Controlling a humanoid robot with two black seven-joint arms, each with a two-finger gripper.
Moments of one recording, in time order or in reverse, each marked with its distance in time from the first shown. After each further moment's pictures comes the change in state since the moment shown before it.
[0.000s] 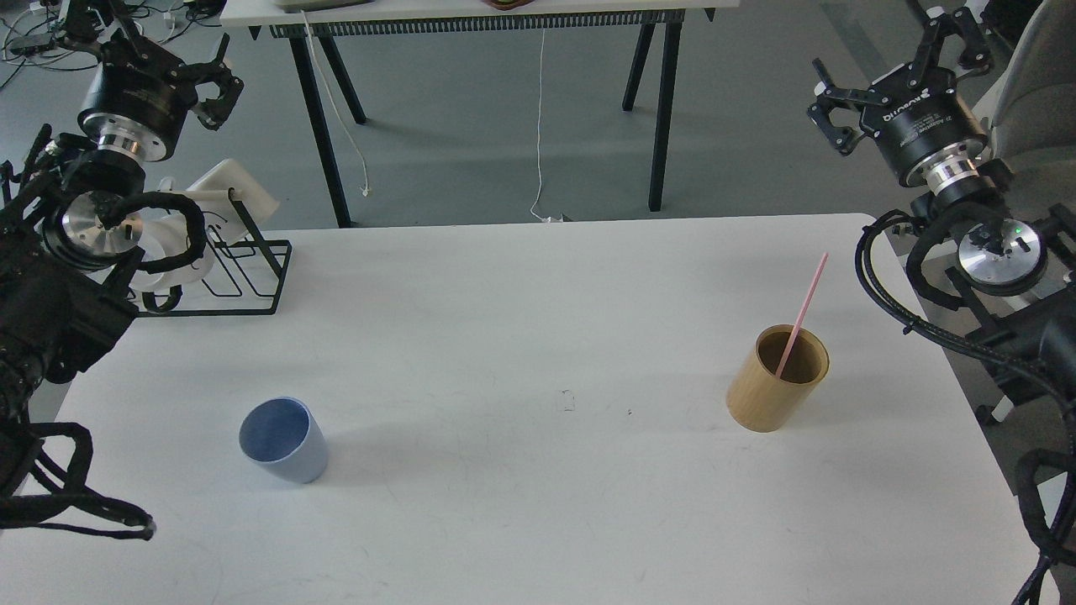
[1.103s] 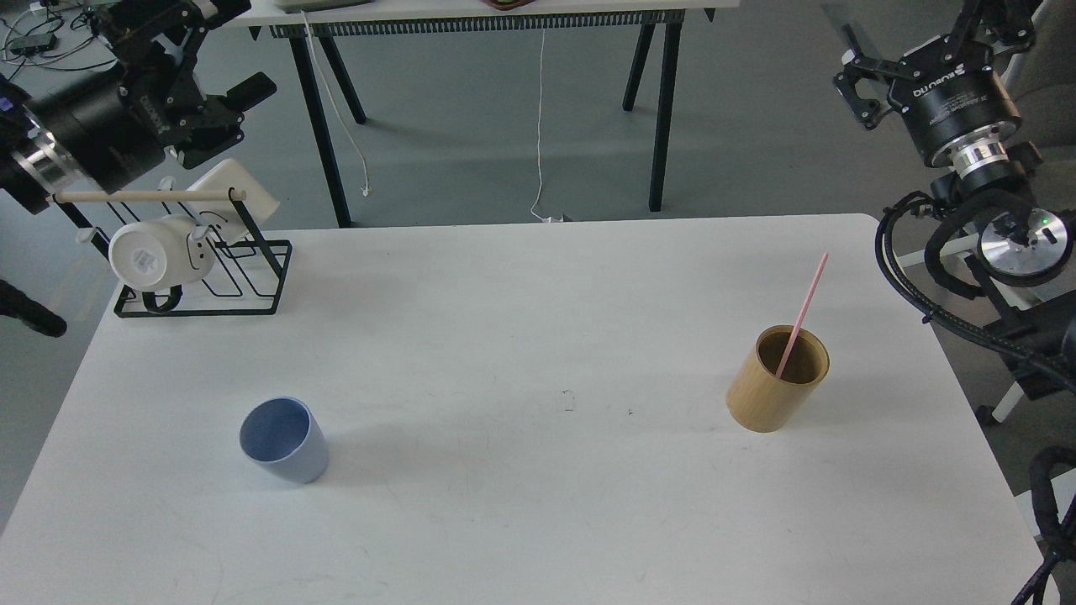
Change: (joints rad) left arm 0.249 0.603 0.046 -0.928 0.864 0.000 -0.128; right arm -0.003 -0.038 0.073 0.034 -0.002 0.000 0.025
